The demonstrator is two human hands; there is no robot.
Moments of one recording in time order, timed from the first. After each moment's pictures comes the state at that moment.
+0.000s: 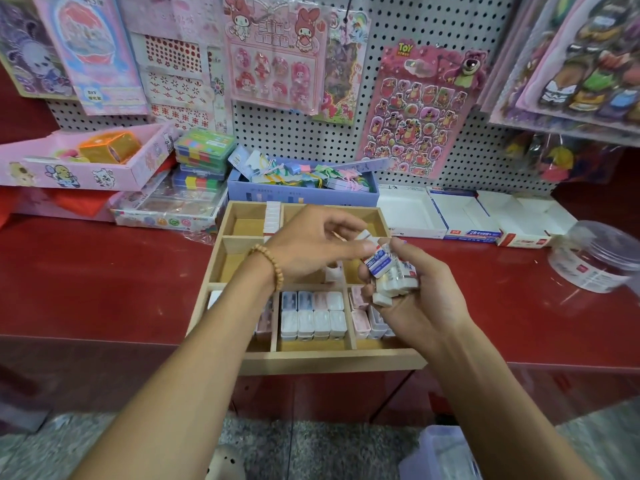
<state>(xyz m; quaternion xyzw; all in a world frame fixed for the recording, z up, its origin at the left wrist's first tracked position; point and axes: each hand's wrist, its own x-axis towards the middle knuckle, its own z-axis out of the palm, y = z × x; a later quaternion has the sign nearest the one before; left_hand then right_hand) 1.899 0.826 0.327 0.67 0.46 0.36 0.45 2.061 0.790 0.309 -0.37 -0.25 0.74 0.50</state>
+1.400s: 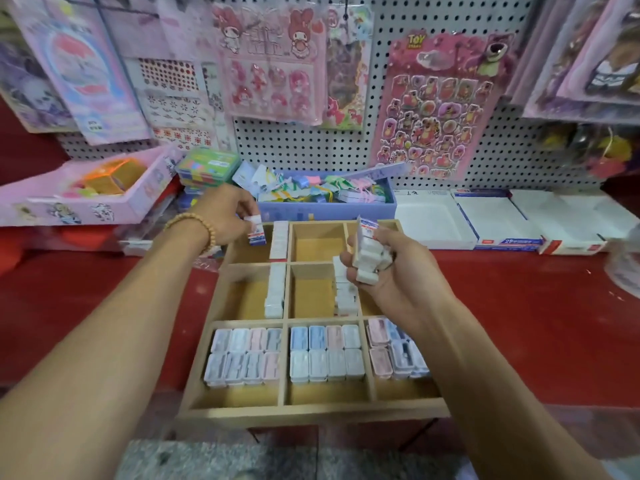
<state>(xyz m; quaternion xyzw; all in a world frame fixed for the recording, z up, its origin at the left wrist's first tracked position) 1.780 0.930 0.324 0.69 0.69 0.19 0.13 2.031 0.863 0.311 -0.39 -0.24 0.73 0.51</state>
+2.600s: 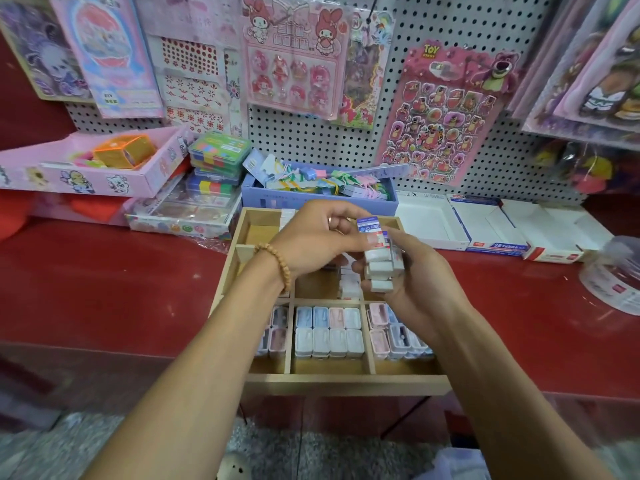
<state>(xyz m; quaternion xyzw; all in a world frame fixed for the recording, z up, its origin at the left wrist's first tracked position) 1.887 0.850 0.330 0.59 0.47 0.42 0.51 2.038 0.832 0.314 -0.41 -0.36 0.69 0.48</state>
